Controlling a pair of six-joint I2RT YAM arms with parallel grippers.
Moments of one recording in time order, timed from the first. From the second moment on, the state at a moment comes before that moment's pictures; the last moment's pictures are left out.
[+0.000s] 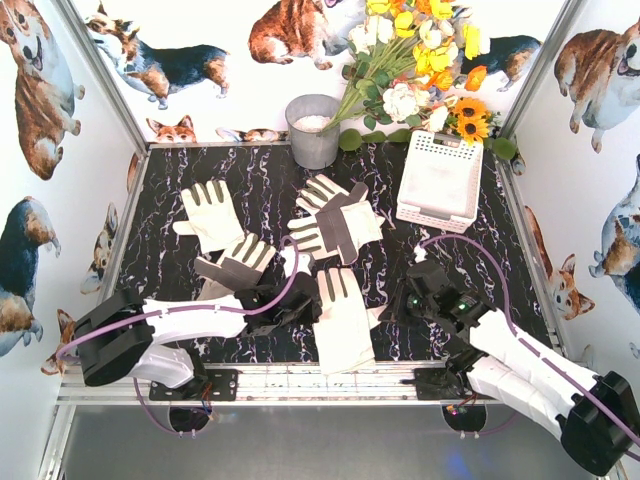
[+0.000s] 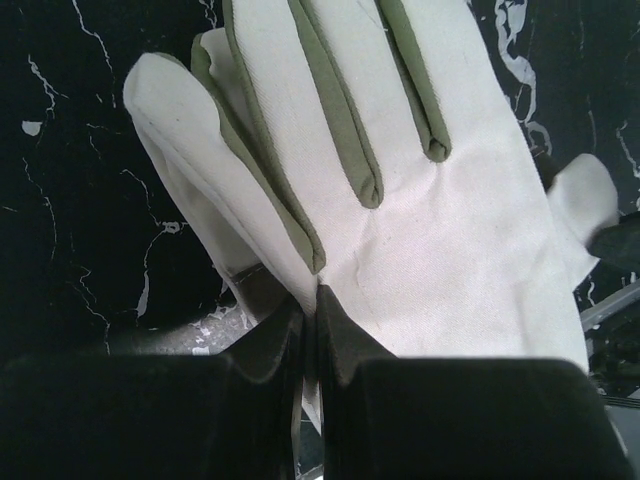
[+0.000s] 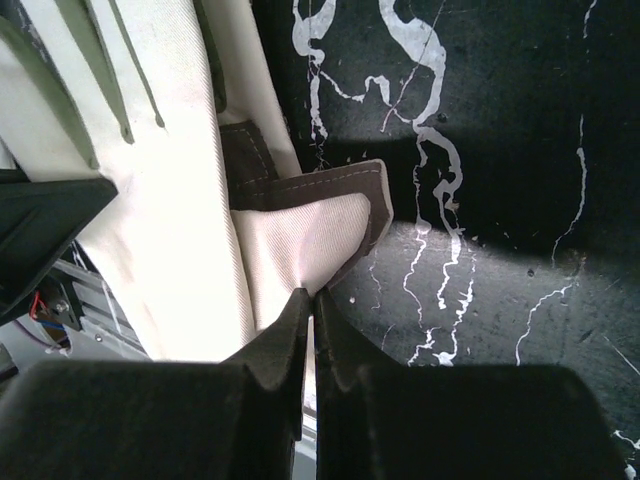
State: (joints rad) left arm -1.07 1.36 0.61 -0.06 -0.25 -0.90; right arm 0.60 0.80 0.43 -0.53 -0.15 0.84
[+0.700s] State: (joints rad) left arm -1.08 1.42 0.57 -0.01 -0.25 -0.98; right arm 0.60 0.93 0.44 -0.46 -0.14 0.81
